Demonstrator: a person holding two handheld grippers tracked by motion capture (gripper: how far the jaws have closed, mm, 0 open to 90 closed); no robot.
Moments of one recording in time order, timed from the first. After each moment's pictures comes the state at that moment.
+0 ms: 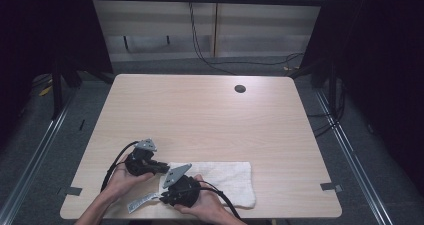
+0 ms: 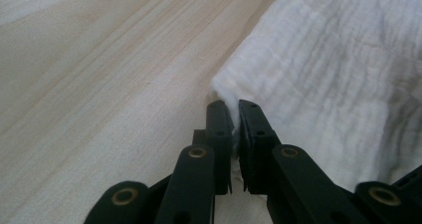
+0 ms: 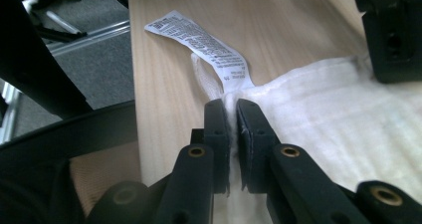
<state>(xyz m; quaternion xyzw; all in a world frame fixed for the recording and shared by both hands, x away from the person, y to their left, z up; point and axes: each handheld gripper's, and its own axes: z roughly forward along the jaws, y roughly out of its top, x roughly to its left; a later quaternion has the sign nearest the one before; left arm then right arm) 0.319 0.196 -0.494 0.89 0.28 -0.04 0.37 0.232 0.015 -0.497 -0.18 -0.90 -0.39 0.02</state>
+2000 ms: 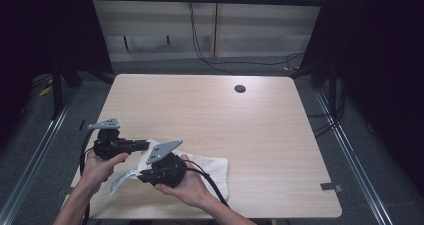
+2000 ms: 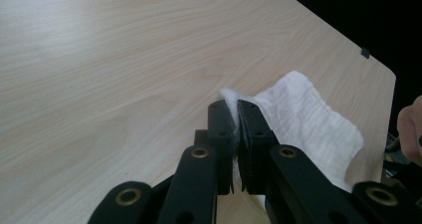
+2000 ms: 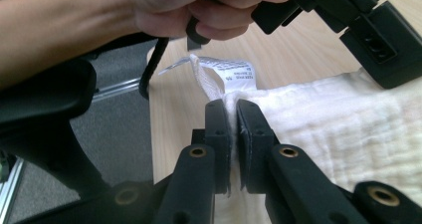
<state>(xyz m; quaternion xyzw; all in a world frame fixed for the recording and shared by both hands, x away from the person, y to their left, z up) 0.331 0.265 -0.428 0.80 0.35 -0.02 0.49 0.257 0.046 -0.422 -0.18 -0.86 -0.47 0.00</state>
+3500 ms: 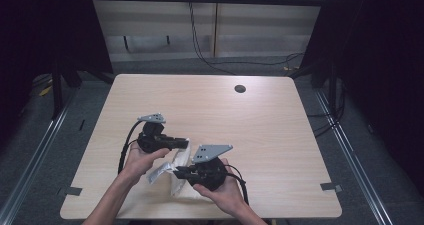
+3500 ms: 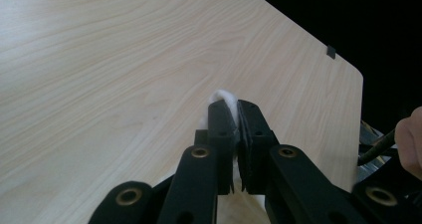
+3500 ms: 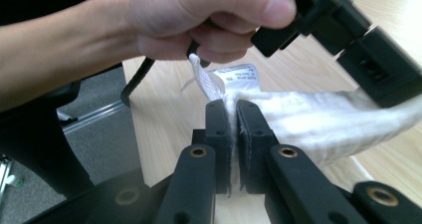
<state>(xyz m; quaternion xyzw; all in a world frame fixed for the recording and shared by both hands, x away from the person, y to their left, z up) 0.344 0.148 -0.428 0.82 0.29 -0.07 0.48 0.234 -0.049 -0.420 -0.25 -0.83 -0.50 -0.04</state>
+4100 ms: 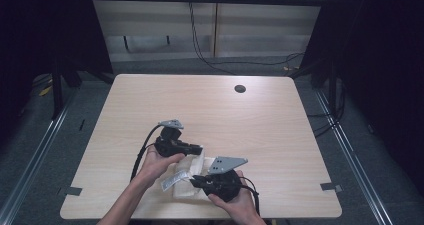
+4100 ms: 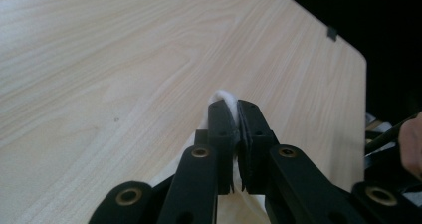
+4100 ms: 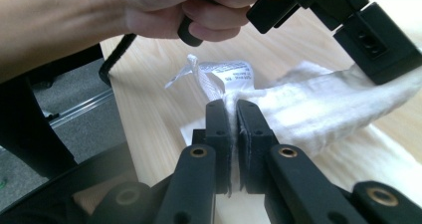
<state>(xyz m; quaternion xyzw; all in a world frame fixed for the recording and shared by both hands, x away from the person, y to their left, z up) 0.344 0.108 -0.456 0.84 0.29 -0.09 0.45 0.215 -0.083 -0.449 -0.29 -0.83 -0.48 -0.05</state>
